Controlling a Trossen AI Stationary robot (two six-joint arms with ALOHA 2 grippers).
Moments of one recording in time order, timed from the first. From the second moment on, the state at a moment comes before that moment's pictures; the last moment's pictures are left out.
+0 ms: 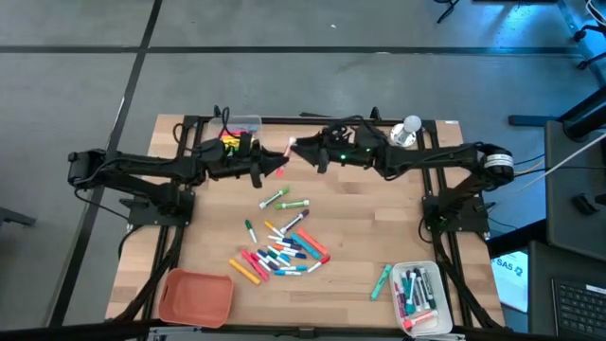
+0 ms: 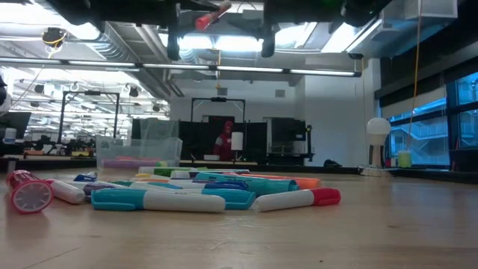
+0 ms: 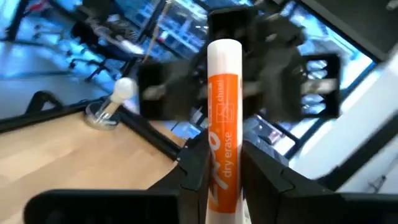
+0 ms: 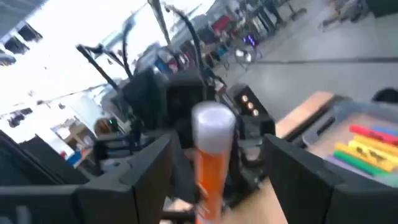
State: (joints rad) left arm 0.17 1.11 0.61 0.60 -0.03 -0.62; right arm -0.19 1.54 1.05 0.60 -0.04 0.66
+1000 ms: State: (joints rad) left arm 0.17 1.11 0.61 0.57 0.03 -0.56; right arm -0.17 1.58 1.06 0.66 -0.02 0.69
